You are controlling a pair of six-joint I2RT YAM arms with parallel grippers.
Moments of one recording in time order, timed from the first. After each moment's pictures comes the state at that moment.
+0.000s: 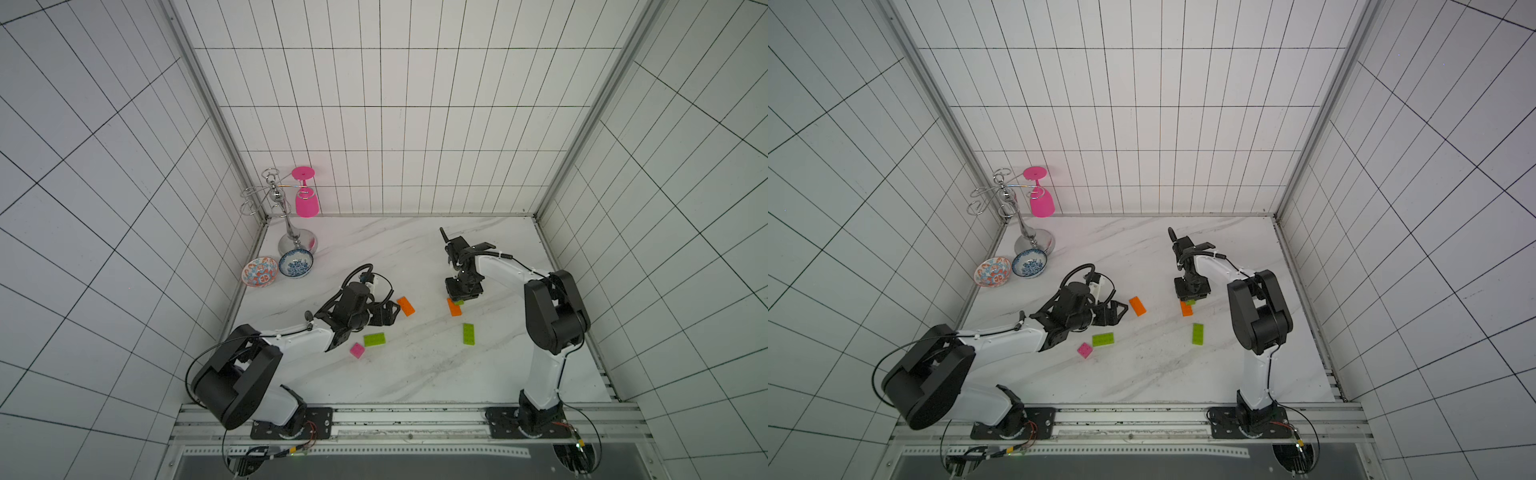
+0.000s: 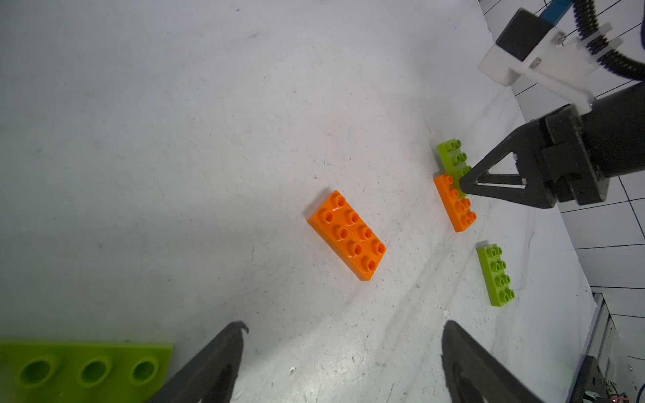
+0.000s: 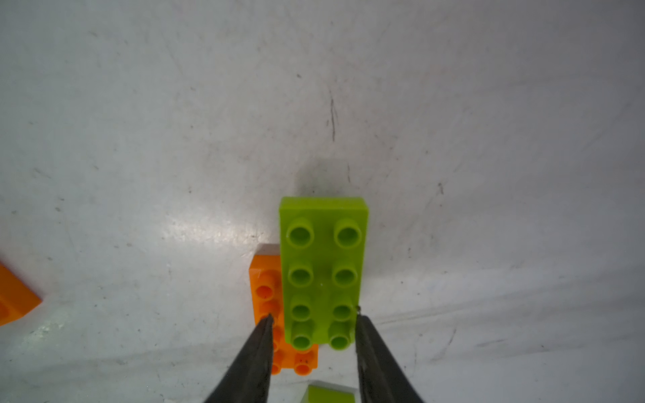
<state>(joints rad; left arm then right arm) -0.60 1.44 0.57 0.21 0.20 -0.57 0.39 1.93 1.38 -0.94 0.03 0.20</state>
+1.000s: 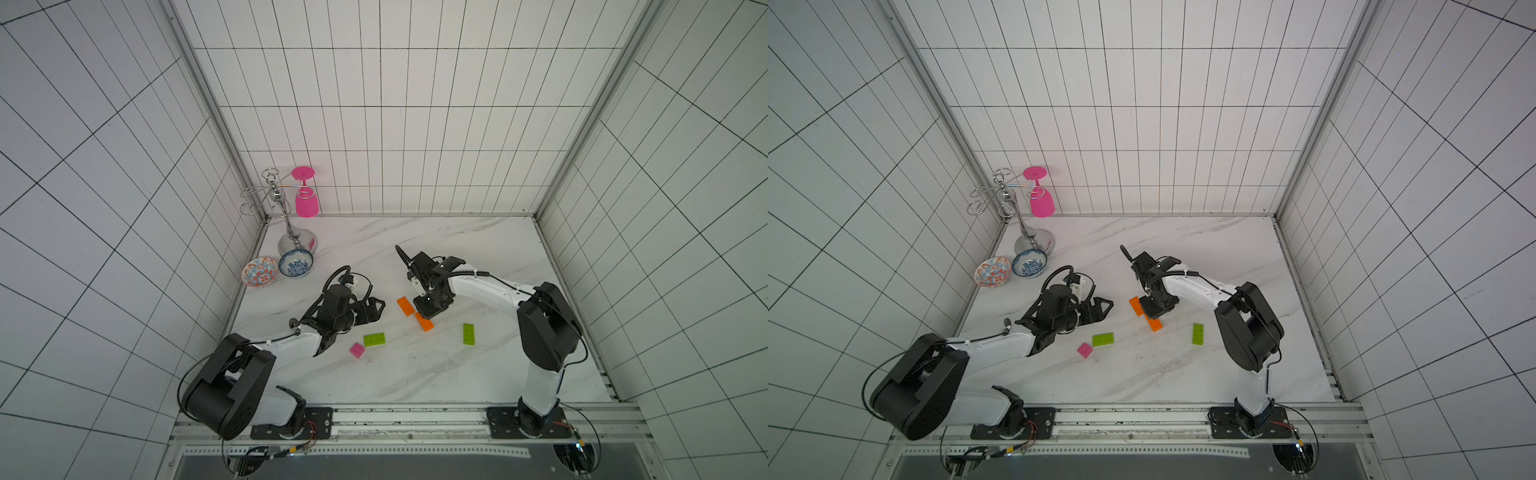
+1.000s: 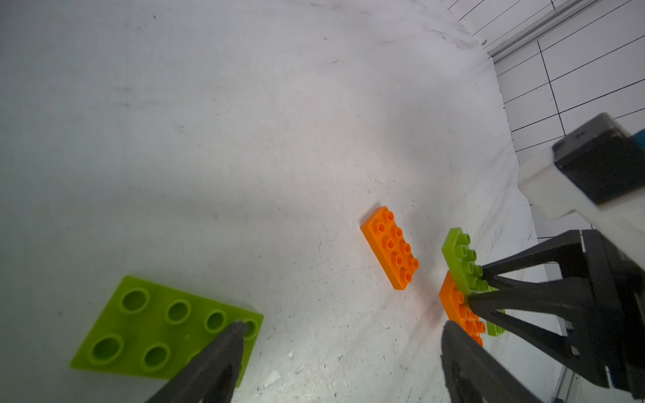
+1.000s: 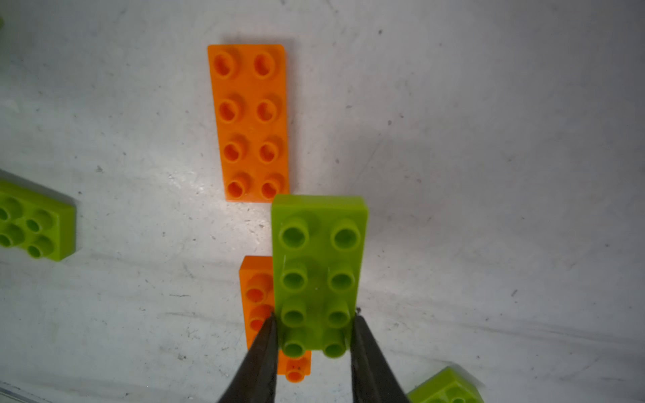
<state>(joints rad) -0.46 1.37 0.45 0.29 0.27 -0.69 0.72 1.86 1.38 -0.94 0.00 0.13</state>
